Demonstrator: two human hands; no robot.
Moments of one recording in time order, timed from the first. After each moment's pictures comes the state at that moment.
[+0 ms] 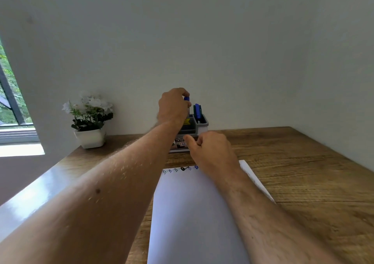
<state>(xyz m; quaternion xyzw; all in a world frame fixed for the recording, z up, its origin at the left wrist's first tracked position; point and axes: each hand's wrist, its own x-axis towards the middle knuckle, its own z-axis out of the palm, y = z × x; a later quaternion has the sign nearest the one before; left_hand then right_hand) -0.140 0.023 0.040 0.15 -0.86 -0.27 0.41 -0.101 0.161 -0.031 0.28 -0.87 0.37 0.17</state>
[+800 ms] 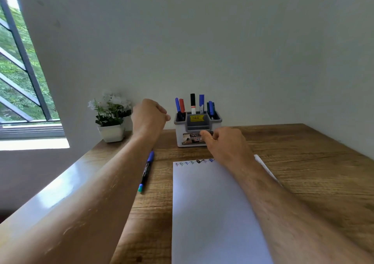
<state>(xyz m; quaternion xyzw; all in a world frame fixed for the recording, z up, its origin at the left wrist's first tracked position) -0.039 -0.019 0.032 0.29 -0.81 -0.32 0.40 -0.101 0.162 -0.028 0.27 -0.89 0.34 0.16</state>
